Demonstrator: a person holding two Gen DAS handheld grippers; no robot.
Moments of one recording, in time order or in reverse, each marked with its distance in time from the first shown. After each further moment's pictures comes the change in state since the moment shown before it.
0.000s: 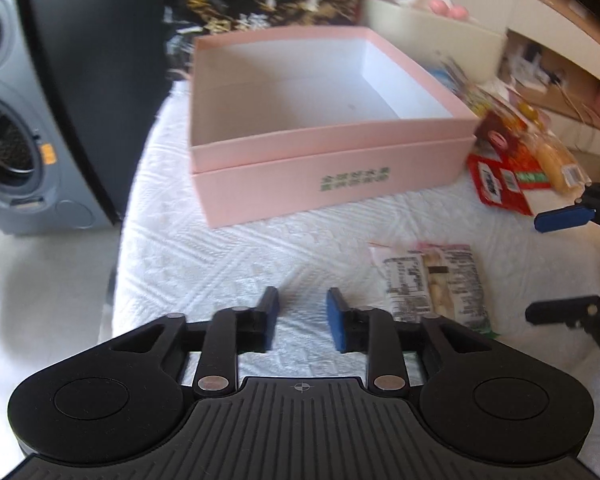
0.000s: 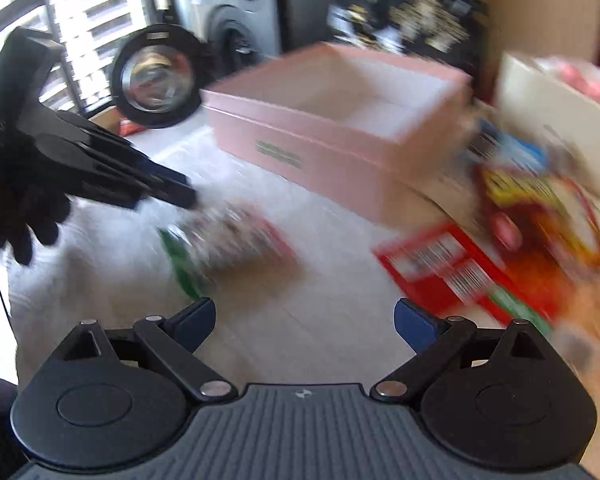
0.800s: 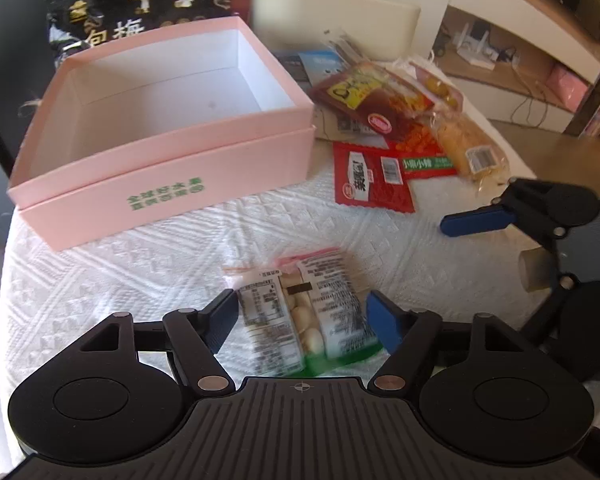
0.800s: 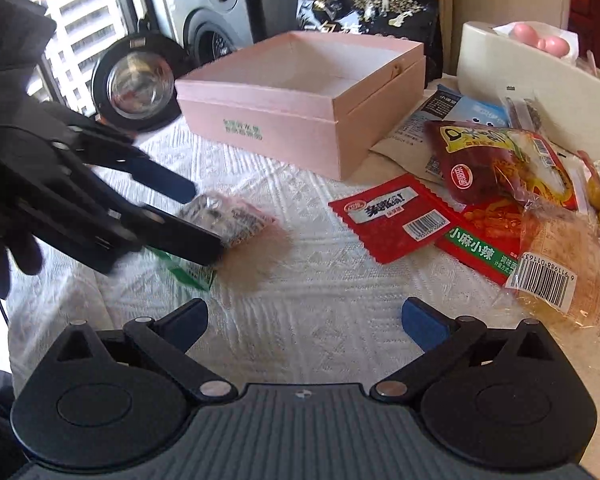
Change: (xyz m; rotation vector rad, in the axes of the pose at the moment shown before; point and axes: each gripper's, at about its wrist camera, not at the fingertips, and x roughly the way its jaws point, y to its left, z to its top) left arm 0.019 -0.105 0.012 0.073 0.031 -0.098; right arm -0.011 -0.015 -0.024 0.025 0.004 -0.012
